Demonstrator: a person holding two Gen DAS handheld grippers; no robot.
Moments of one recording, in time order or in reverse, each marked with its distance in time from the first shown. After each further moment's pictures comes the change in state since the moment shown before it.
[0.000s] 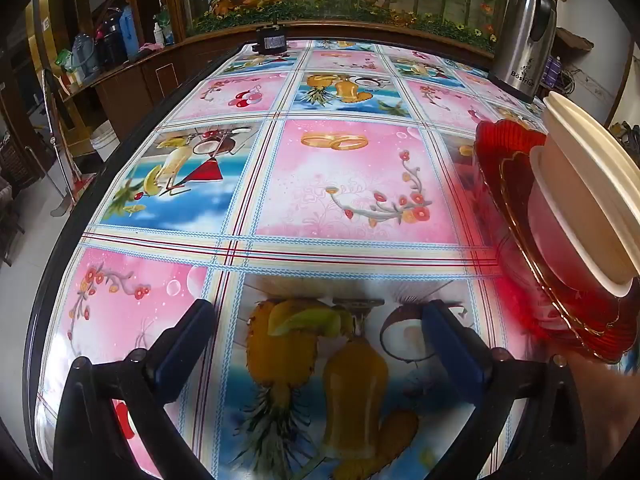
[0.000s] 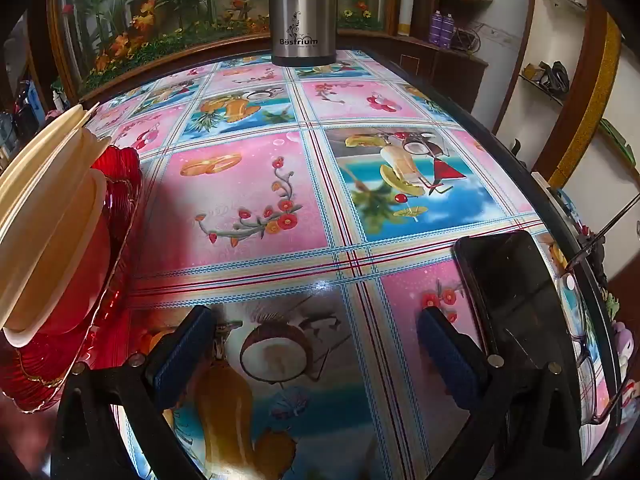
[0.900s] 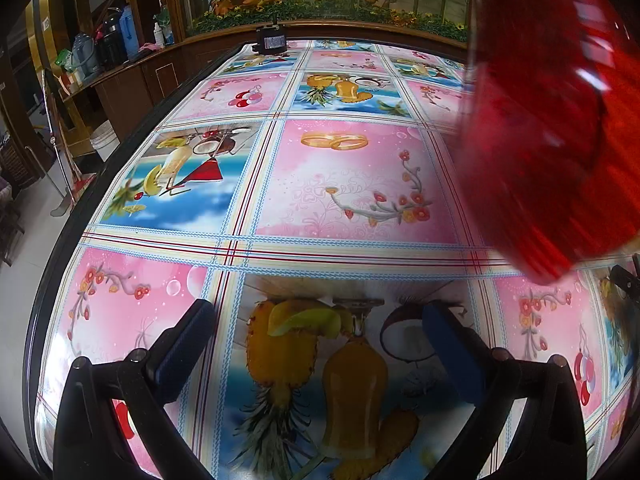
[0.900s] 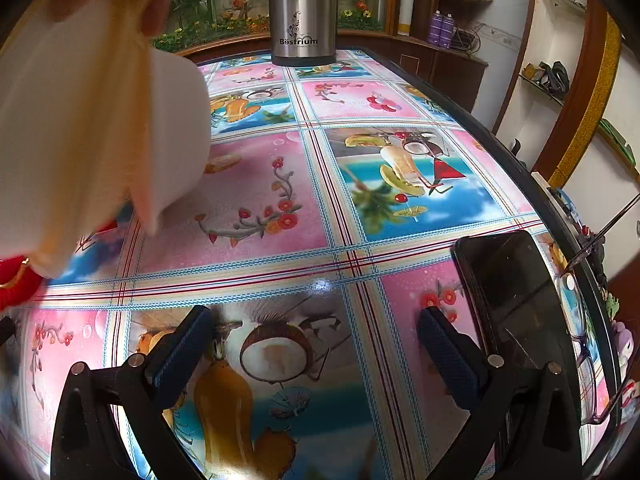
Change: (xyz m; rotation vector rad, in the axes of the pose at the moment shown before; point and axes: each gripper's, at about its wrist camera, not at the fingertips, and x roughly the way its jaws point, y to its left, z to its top) left arm 0.000 0.000 0.000 -0.001 0.003 -0.001; right arm 0.002 0.000 0.001 -0.001 0.001 -0.002
